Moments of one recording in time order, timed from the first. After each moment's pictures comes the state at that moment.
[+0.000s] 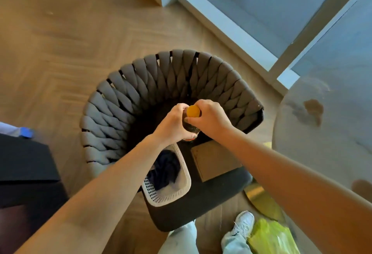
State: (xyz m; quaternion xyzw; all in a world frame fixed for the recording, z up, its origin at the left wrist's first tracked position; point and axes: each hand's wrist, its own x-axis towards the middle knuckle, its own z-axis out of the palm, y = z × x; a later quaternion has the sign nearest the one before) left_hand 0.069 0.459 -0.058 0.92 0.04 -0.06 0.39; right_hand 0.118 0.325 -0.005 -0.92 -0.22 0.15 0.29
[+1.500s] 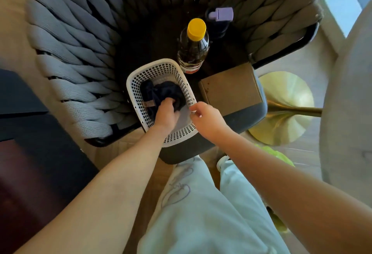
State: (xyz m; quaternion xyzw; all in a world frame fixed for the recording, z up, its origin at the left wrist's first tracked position) left_hand -0.048 0.452 -0.246 0.84 0.30 -0.24 0.38; right_hand -0.003 0.331 -0.125 -0.85 -0.04 0.45 0.28
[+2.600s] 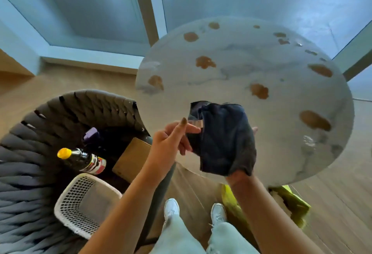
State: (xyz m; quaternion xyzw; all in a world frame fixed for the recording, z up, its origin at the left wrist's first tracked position) left_hand -0.057 0.154 0.081 0.69 -0.11 -0.23 0.67; right_hand -0.132 0.010 0.032 -0.27 0.35 -0.11 0.89
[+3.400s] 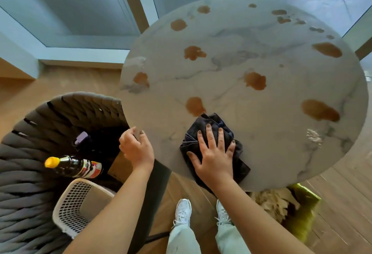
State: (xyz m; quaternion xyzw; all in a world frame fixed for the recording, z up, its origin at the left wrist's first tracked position) left_hand -0.002 0.159 -0.048 0.91 0.12 0.07 0.39; right_hand -0.114 0.002 -0.053 -0.97 0.17 0.07 0.16
